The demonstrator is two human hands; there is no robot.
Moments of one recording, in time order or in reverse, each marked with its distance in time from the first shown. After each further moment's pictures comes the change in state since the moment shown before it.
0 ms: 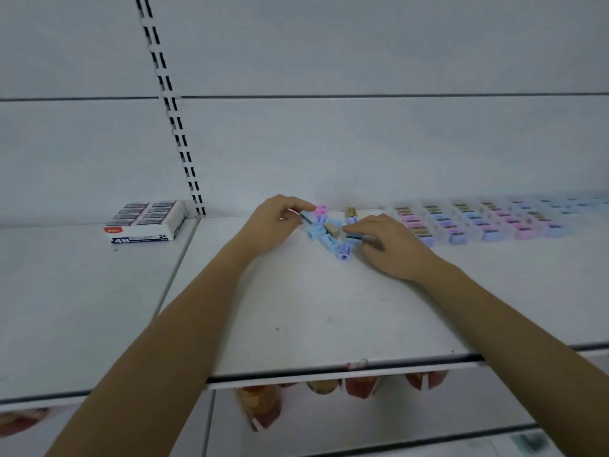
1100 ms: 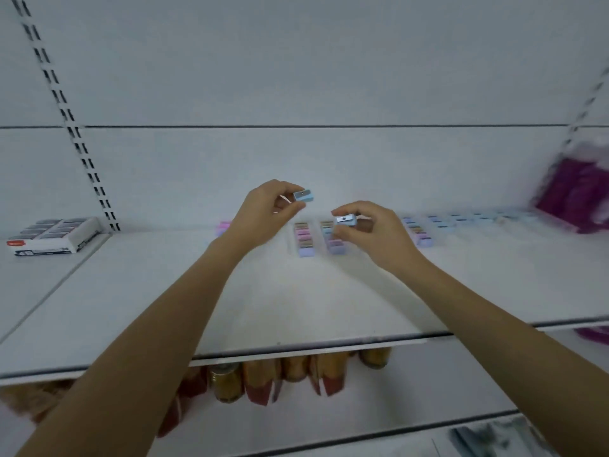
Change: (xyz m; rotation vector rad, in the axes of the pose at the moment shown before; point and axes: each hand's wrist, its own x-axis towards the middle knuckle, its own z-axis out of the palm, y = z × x) left_hand 0.027 0.147 0.097 0.089 0.196 0.176; right_hand -0.084 0.076 -0.104 0.718 0.313 0.113
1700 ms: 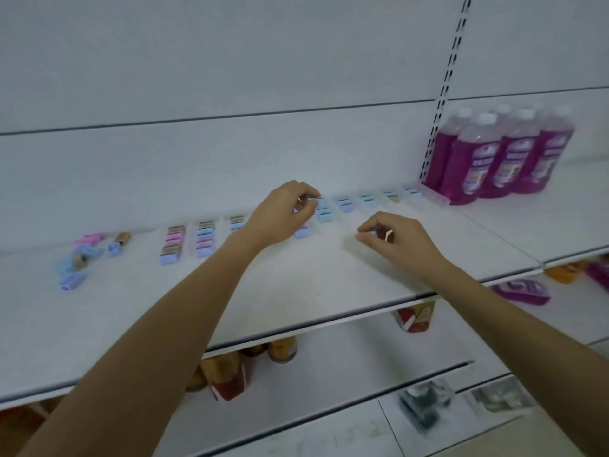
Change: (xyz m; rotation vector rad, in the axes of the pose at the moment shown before) left_hand 0.055 0.131 0.189 0.054 -0.248 0.109; right_hand -0.070 0.088 -0.221 -0.486 0.088 0.045
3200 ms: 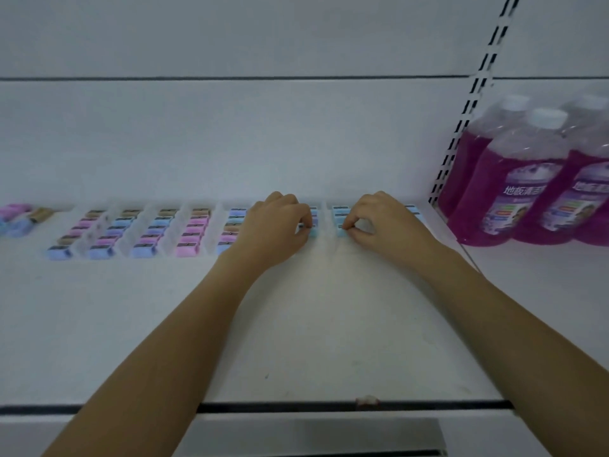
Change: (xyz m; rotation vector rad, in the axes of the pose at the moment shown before) left_hand 0.078 0.022 0.105 0.507 -0.031 -0.260; right_hand 0.127 0.137 -0.020 -0.207 -0.286 -0.373
